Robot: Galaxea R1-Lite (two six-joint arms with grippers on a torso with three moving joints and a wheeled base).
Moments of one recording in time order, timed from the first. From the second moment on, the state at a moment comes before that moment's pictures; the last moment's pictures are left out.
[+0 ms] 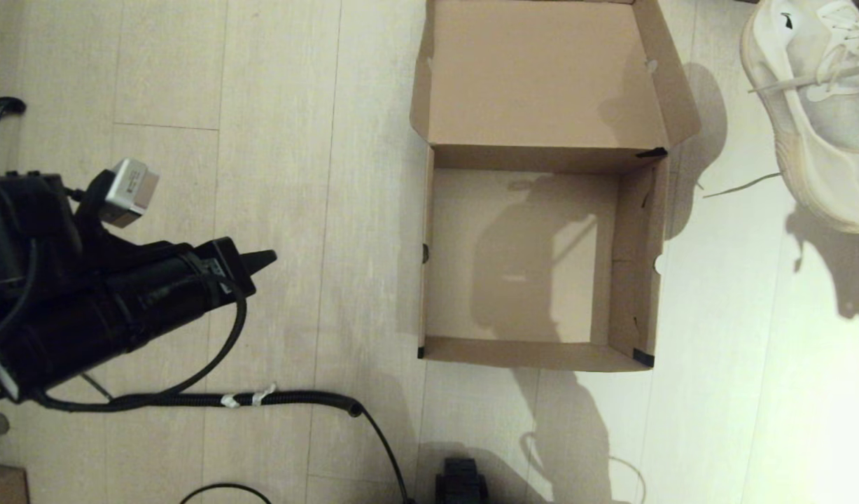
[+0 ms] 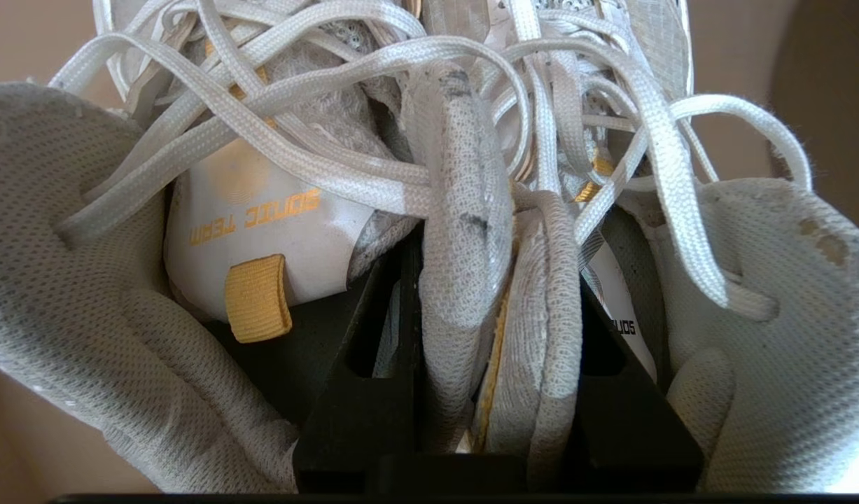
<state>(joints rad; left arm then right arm) -0.32 1.39 -0.75 -0.51 -0.02 -0.36 -0.21 1.16 -1.23 0.11 0.02 0.20</state>
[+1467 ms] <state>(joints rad) -0.32 1.60 -0.84 -0.52 0.05 -0.35 0.33 1.08 -0.77 -0.11 0.20 0.27</state>
